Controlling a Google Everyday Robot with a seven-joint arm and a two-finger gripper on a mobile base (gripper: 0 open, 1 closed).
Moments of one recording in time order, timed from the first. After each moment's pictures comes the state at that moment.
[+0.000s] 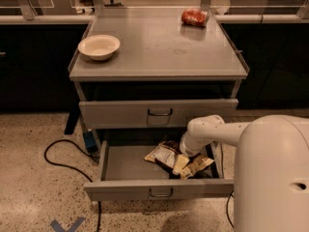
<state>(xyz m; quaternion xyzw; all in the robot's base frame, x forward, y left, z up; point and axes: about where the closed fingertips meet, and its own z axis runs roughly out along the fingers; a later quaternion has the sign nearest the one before) 0.643 -0.124 0.427 -0.57 0.80 0.04 0.17</state>
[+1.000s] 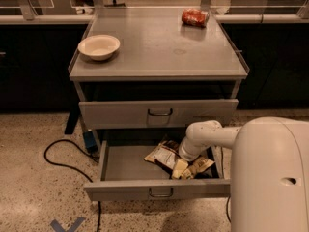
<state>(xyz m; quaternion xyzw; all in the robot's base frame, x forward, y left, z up) 0.633 -0.120 0.400 -0.58 0.80 0.06 0.15</state>
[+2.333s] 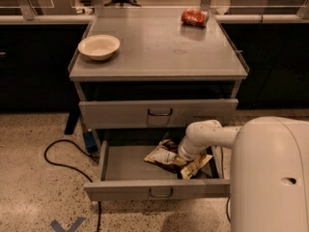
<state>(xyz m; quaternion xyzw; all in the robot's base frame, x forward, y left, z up) 0.632 -0.120 0.400 -0.58 0.80 0.06 0.15</state>
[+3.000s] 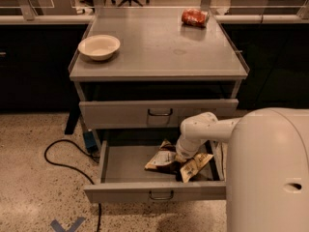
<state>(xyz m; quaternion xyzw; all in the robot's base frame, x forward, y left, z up) 0.623 -0.114 0.436 -0.59 0.80 0.03 0.13</state>
